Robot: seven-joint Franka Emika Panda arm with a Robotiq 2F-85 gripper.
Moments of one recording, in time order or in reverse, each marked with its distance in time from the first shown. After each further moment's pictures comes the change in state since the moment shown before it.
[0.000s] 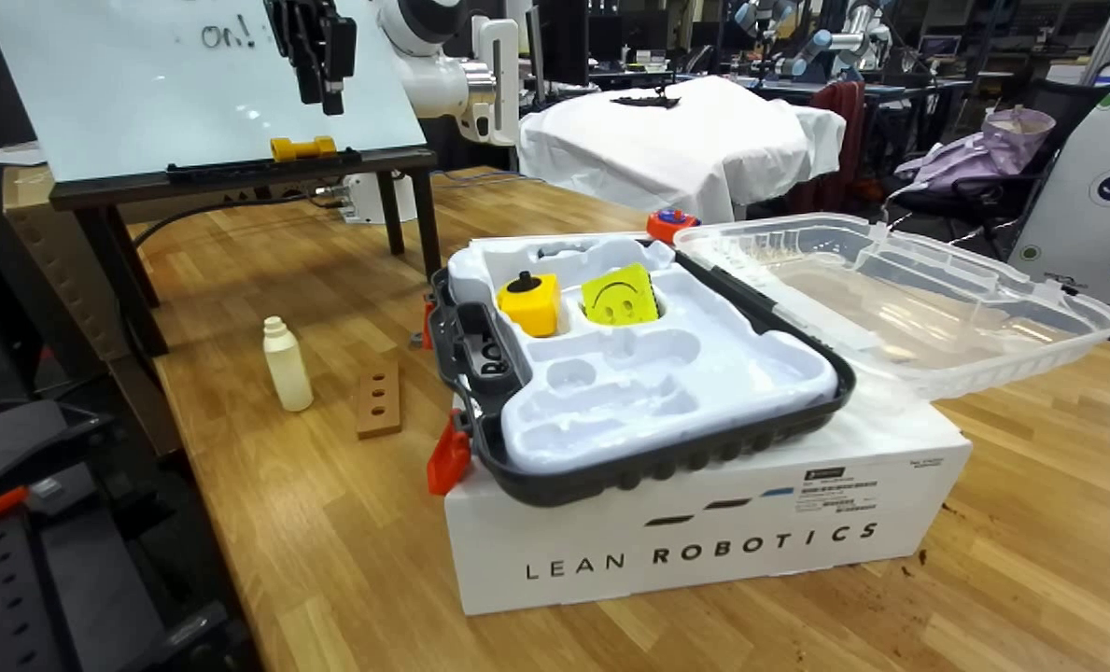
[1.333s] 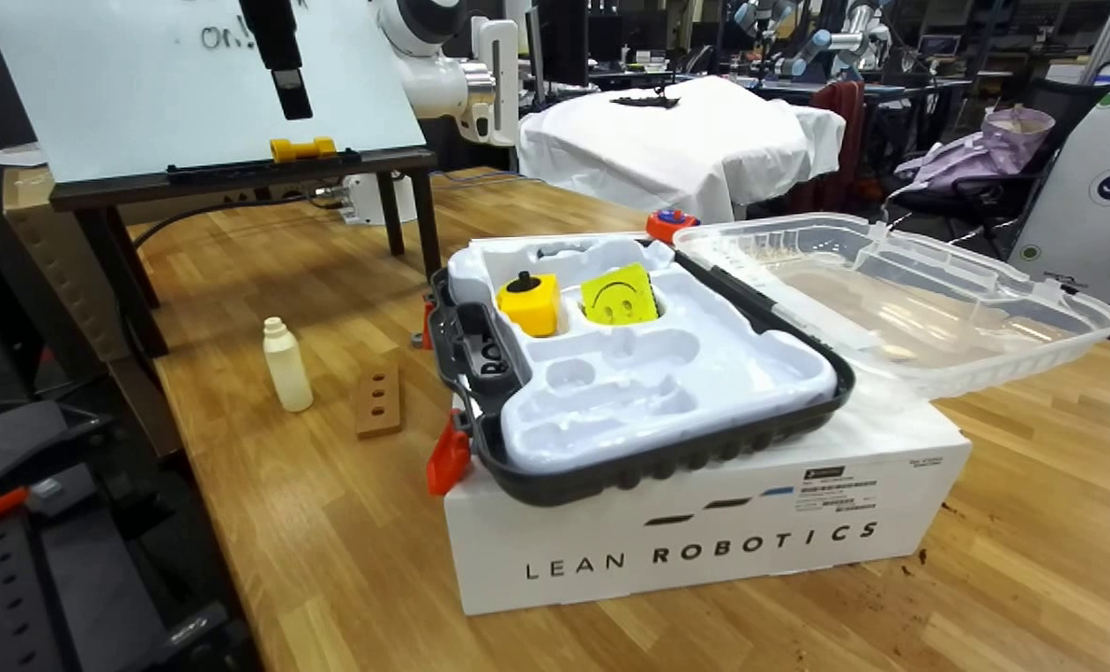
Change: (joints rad) arm -0.104 -0.417 -0.047 -0.428 -0.126 0.015 0.361
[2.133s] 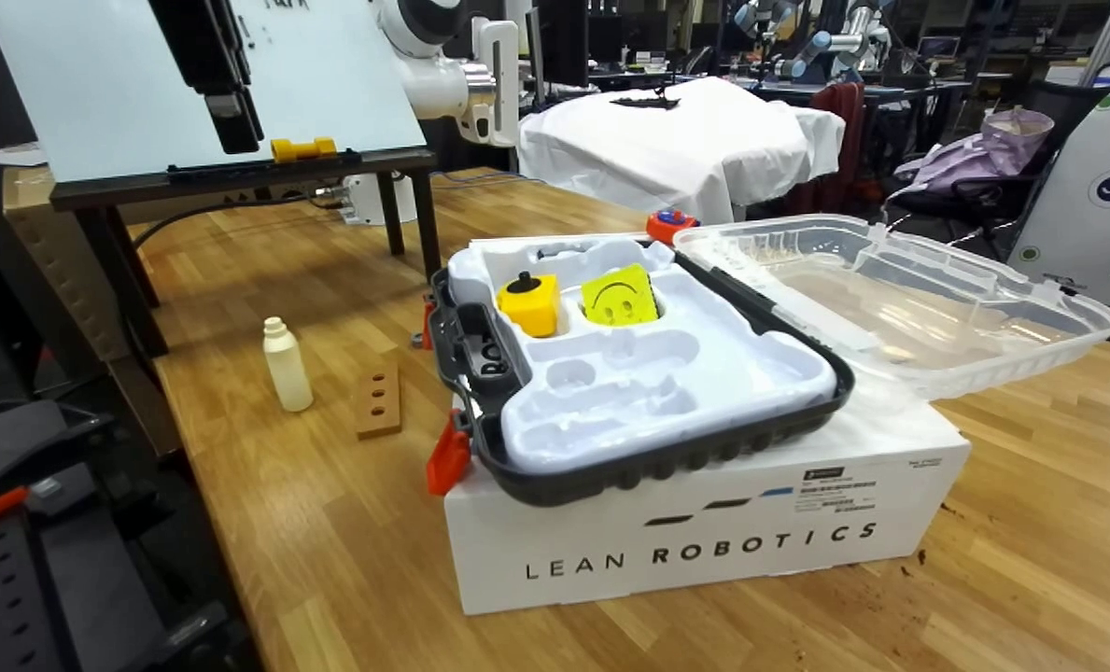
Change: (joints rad) arm -0.077 -0.213 -0.006 -0.204 0.003 -0.045 -0.058
